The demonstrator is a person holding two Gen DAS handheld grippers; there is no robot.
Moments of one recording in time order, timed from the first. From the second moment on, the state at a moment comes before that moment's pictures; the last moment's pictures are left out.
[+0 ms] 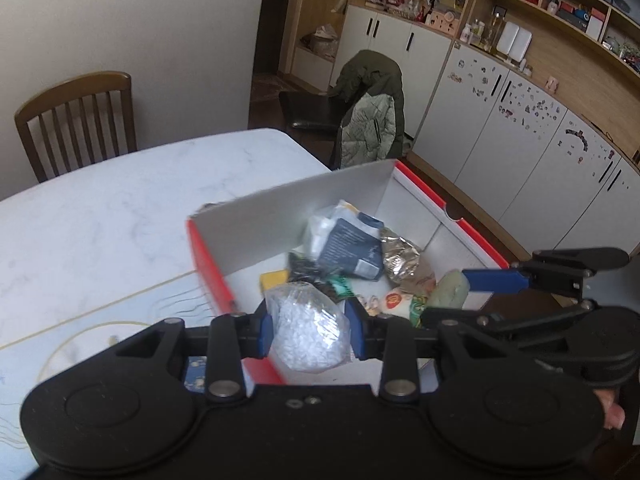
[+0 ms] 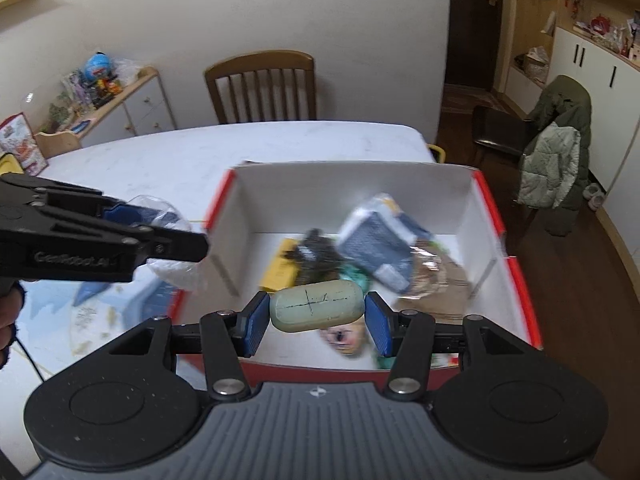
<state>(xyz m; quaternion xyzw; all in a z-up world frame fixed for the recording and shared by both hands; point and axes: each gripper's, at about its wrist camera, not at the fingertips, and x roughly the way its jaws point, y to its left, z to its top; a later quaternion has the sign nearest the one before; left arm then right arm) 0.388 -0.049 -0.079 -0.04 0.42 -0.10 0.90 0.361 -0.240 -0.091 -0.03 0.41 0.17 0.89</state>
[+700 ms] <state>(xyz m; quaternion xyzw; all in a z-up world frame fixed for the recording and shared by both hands) 0.440 -0.097 -0.151 -0.01 0.51 -0.07 0.86 0.449 -0.246 -0.146 -0.09 0.46 0.23 0.86</state>
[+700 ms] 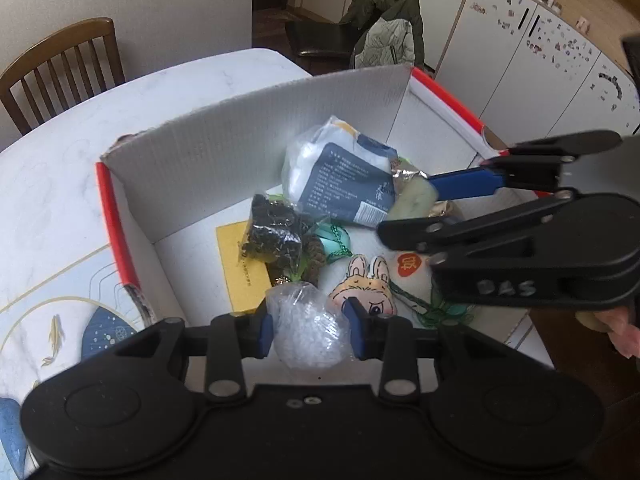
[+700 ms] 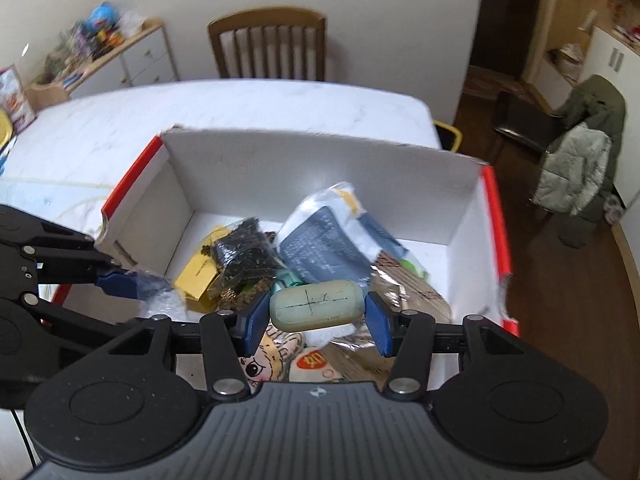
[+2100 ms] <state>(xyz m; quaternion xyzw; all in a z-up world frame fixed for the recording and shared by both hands) 0.451 -0.112 -0.176 -0.01 0.56 -0.05 0.83 0.459 -0.244 -0.160 -0.08 0.49 0.24 0.83</state>
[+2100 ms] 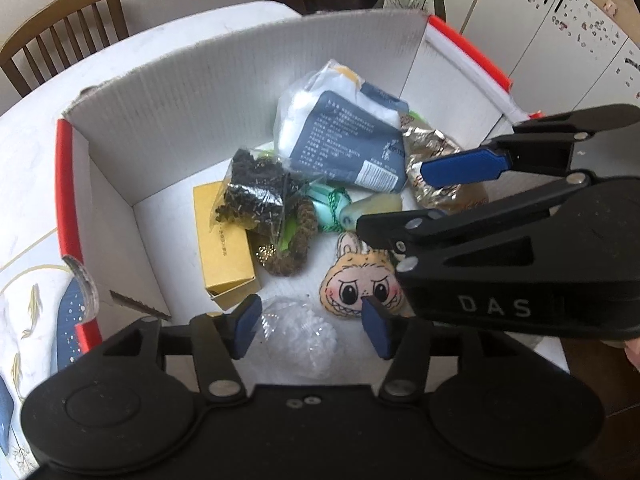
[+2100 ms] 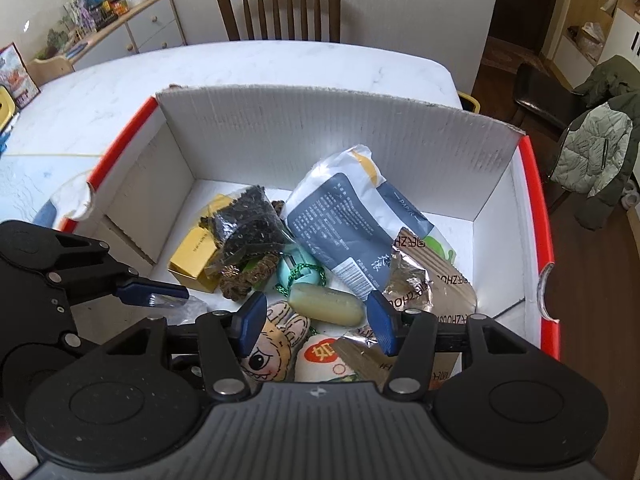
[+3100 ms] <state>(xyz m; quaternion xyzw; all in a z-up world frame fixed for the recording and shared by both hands) 0.359 -0.061 -0.072 -0.01 0.39 -0.07 0.92 0.353 -0.255 -0.063 0.02 0.36 0.21 0.91</state>
